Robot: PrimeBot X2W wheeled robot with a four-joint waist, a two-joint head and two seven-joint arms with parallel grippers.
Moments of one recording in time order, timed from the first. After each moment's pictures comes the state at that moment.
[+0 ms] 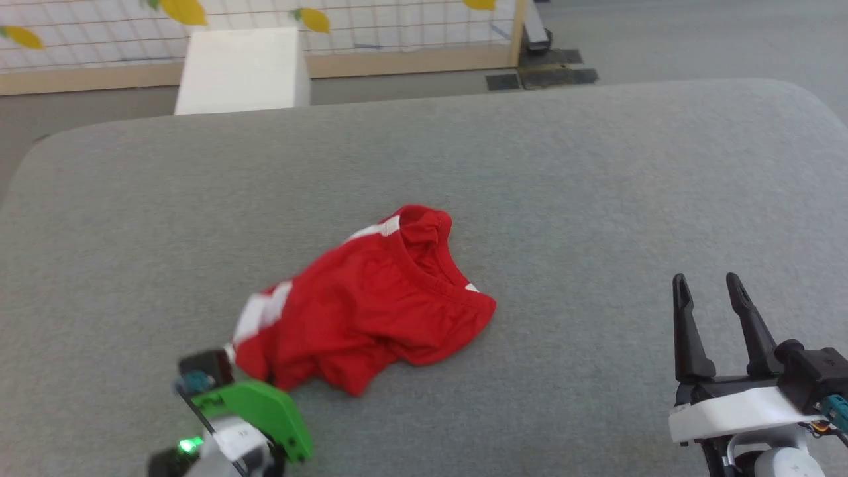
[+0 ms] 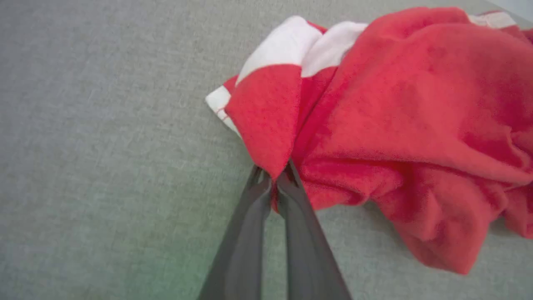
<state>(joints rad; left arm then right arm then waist) -0.22 0.28 -0.47 0.47 -0.80 0.31 -0.04 0.00 -0.05 -0.07 0.07 0.17 0.13 -0.26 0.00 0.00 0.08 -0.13</state>
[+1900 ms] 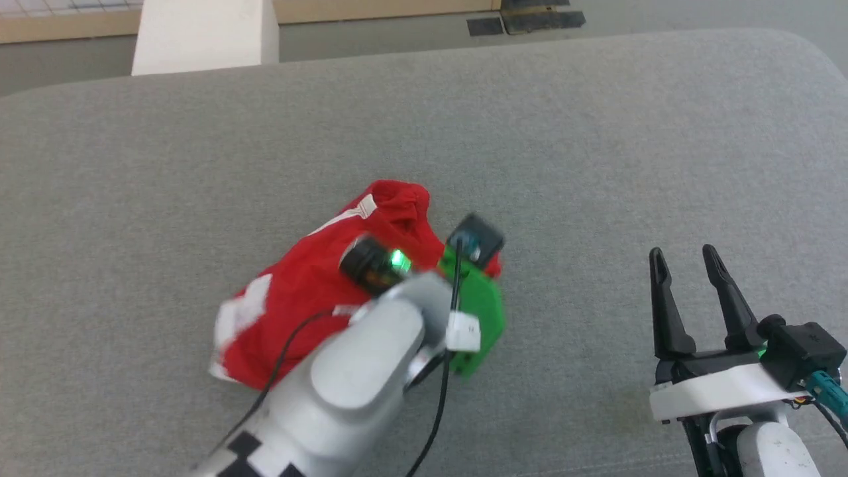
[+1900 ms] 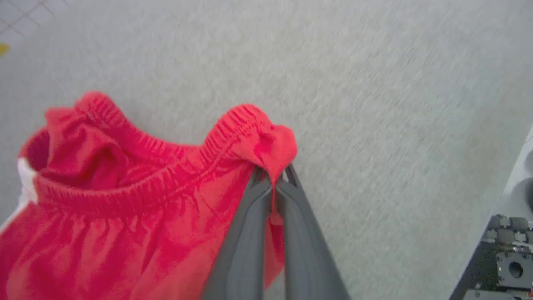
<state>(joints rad) -0.71 0.05 -0.85 0.61 -0.42 -0.10 0.31 -0.06 -0.05 -0.01 0.06 0.20 0.13 -0.26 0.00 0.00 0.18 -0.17</state>
